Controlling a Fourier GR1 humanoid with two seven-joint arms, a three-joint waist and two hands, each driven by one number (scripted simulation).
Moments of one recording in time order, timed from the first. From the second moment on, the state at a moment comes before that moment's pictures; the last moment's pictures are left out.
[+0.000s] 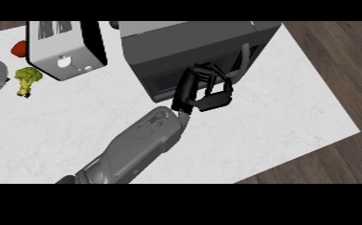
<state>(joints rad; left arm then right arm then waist) -0.84 0.00 -0.75 -0.83 0.72 0.55 -0.42 0.10 -0.50 -0.27 -1.75 -0.35 0.53 -0.51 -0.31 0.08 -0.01</state>
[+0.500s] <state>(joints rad) -0.85 0.00 -0.76 -0.82 0.80 0.53 -0.51 0.05 -0.54 -0.30 -1.73 -0.41 0.54 -0.47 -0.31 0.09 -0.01</state>
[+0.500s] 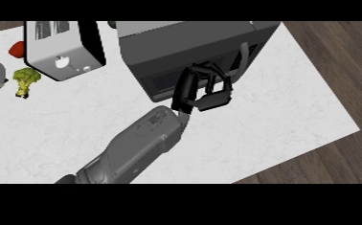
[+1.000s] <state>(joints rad) -0.86 0.00 -0.78 -0.80 0.86 0.53 -0.59 0.00 -0.60 -0.35 -1.69 -0.44 0.55 -0.44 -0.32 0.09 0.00</state>
